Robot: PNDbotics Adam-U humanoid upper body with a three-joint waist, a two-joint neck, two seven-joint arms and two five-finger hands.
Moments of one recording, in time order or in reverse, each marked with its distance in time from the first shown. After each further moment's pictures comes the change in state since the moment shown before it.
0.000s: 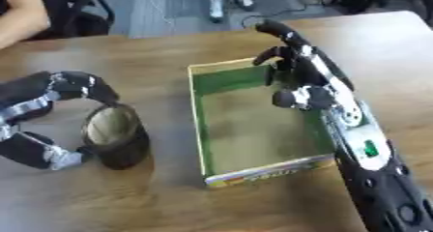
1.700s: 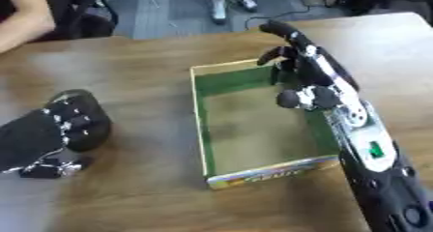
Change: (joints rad) left arm 0.025 0.024 -0.088 0.425 -1.337 -0.085 1.189; right arm 0.000 0.001 0.005 0.005 0.000 0.000 0.007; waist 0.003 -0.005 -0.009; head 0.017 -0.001
